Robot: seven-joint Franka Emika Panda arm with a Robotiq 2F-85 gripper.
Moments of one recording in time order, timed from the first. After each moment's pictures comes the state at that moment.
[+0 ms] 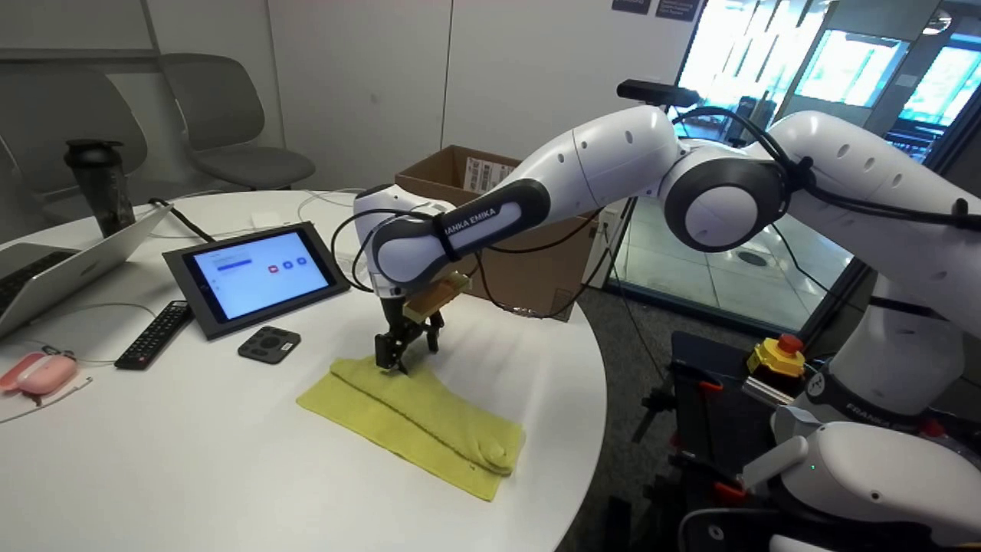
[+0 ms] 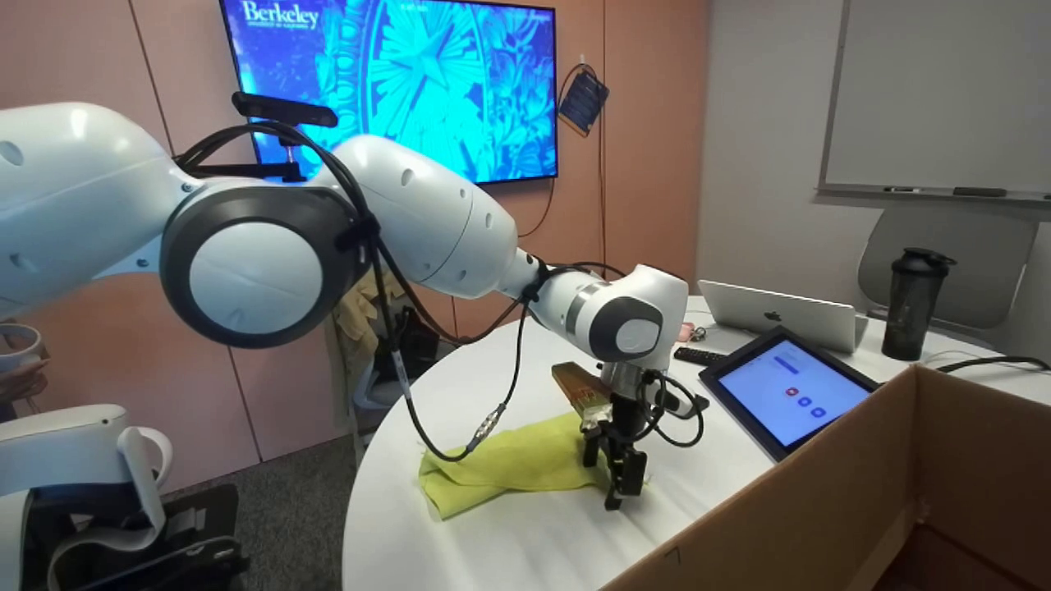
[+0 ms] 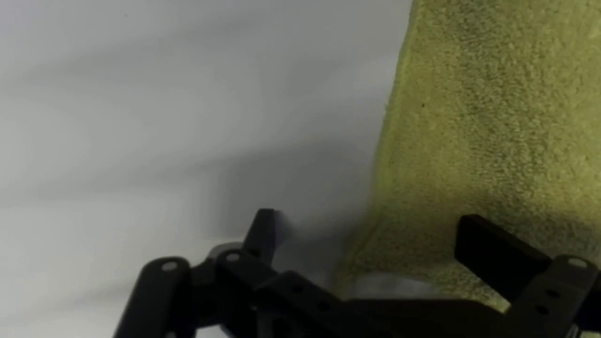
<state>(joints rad) 0.10 1.24 0.01 -0.94 0.02 1.89 0.30</state>
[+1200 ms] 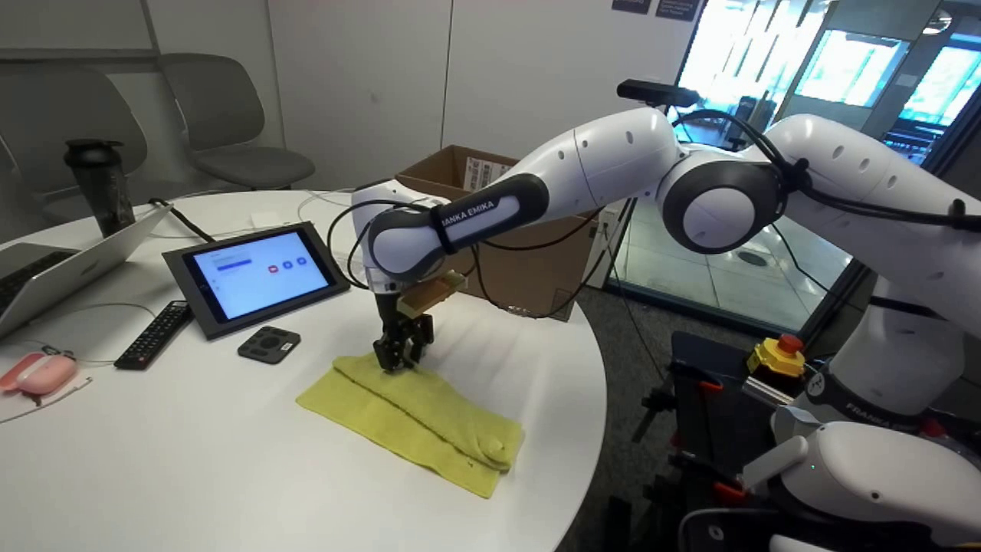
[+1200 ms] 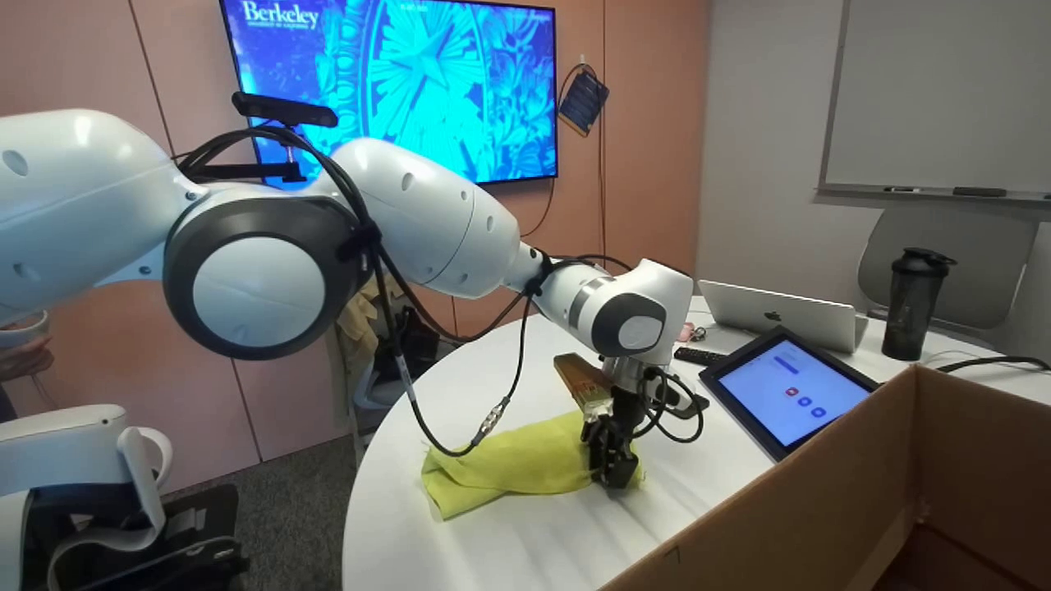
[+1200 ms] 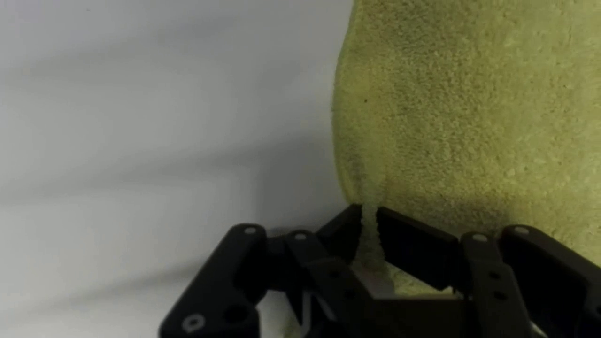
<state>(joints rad) 0.09 1.25 0.04 -0.89 0.05 1.87 0.29</state>
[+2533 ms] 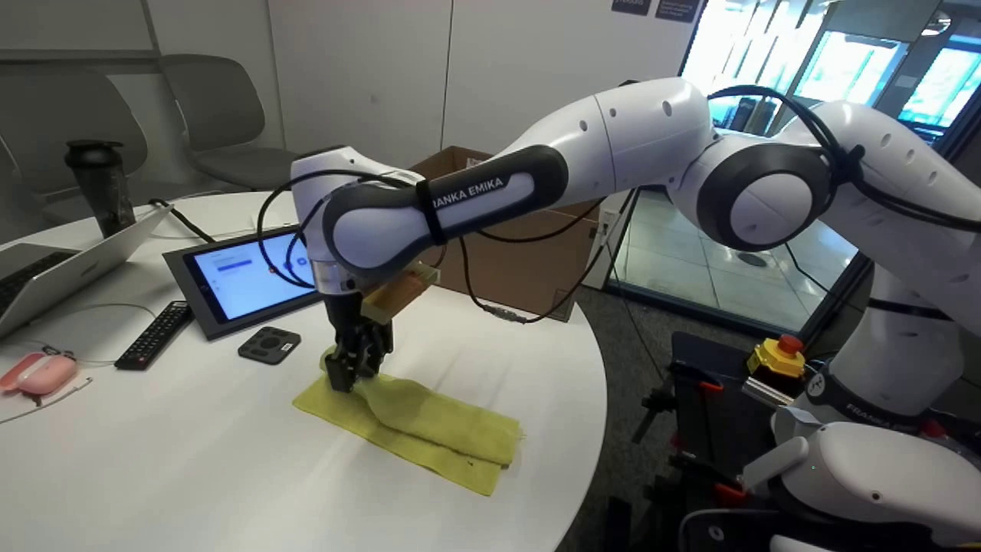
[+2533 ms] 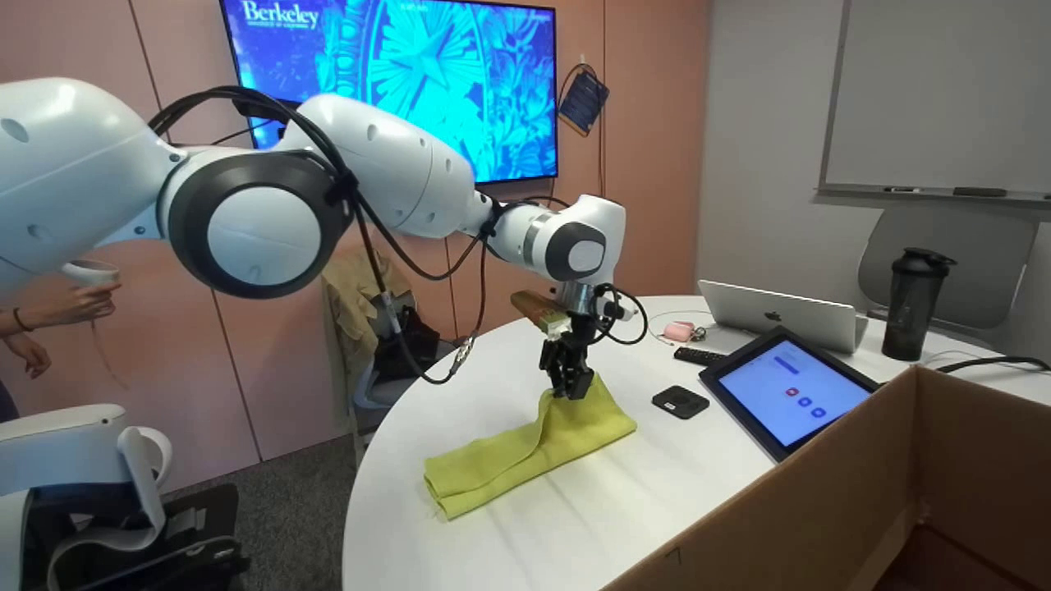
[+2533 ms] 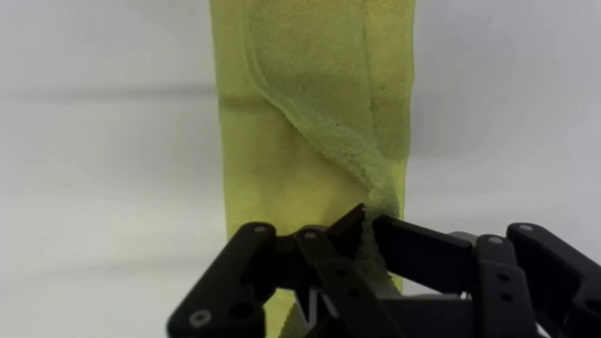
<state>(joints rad) 0.24 1.16 0.09 -0.87 0.02 1.83 0.26</state>
